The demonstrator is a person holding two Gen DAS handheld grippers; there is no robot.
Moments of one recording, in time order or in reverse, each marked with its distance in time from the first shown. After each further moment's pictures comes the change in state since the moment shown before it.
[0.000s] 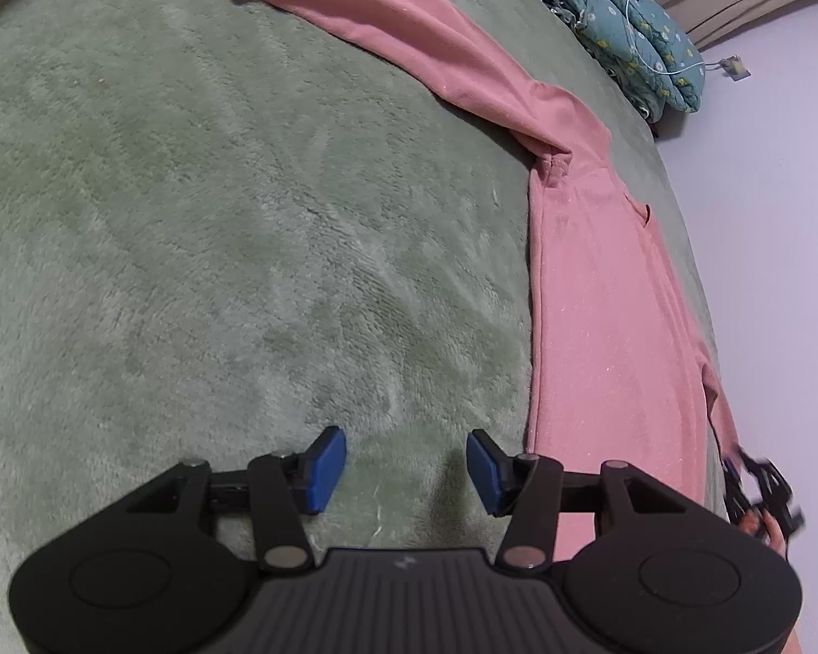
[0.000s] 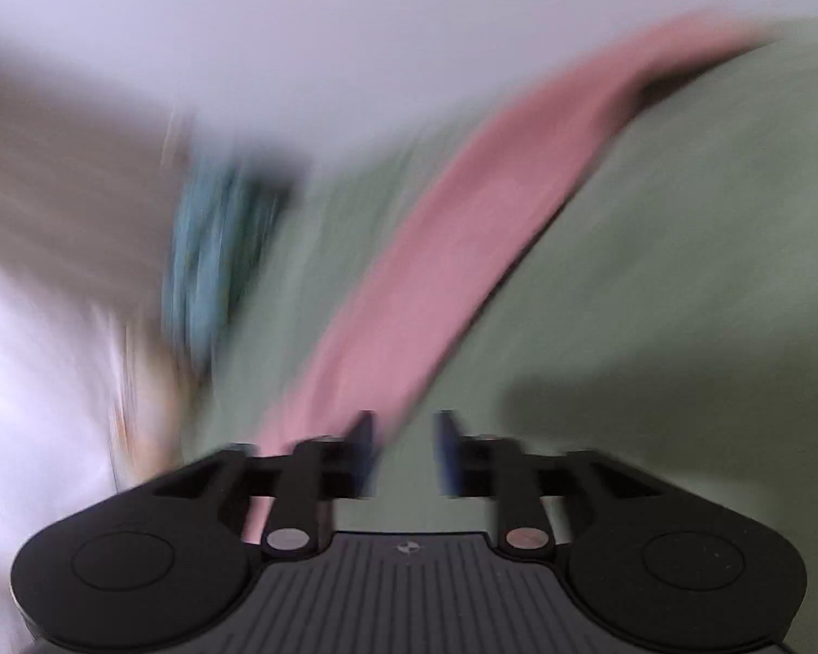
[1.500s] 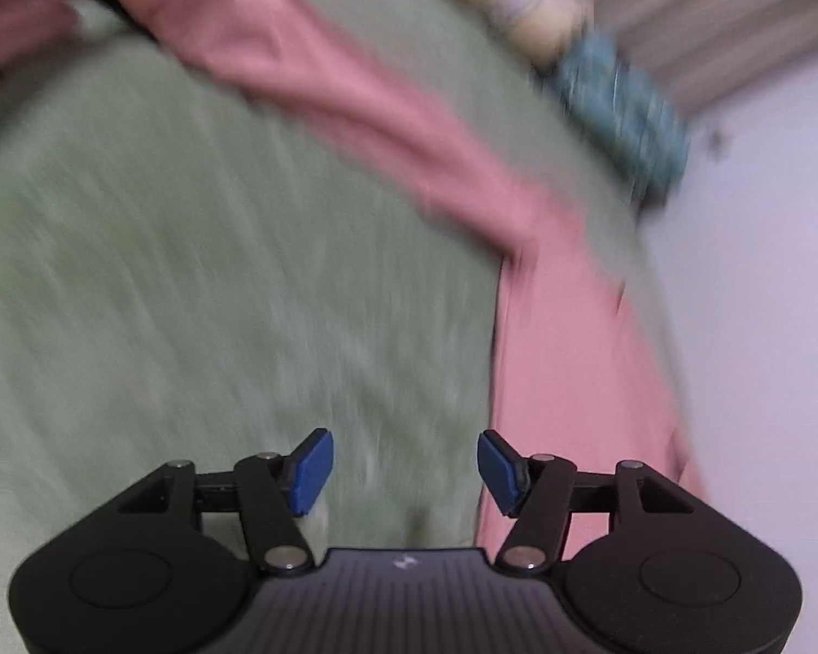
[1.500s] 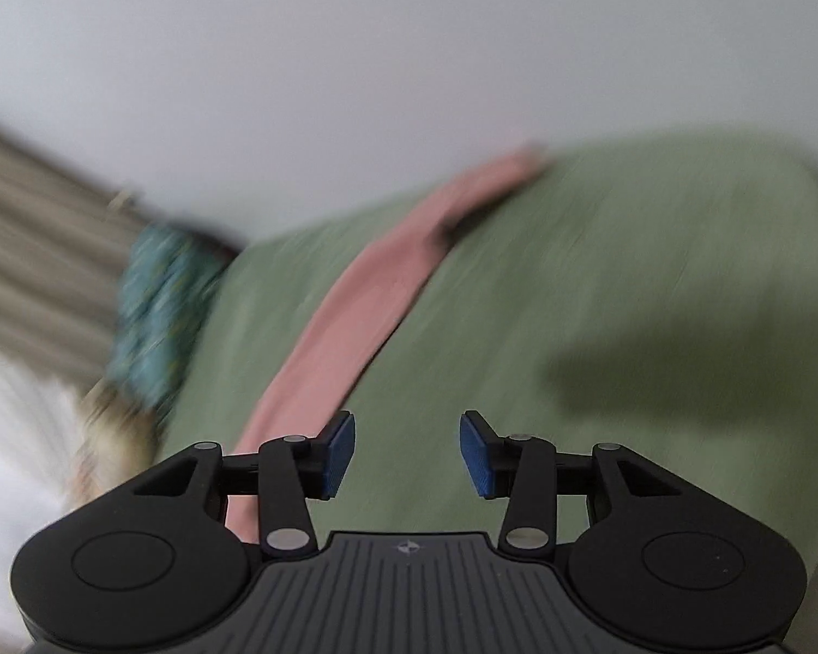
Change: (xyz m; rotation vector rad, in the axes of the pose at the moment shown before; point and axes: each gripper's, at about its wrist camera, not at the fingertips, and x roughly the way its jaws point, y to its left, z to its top) left arm -0.086 0.019 0.008 -0.140 -0.403 -0.042; right arm -0.083 0.041 -0.043 -0.182 0.176 -0.054
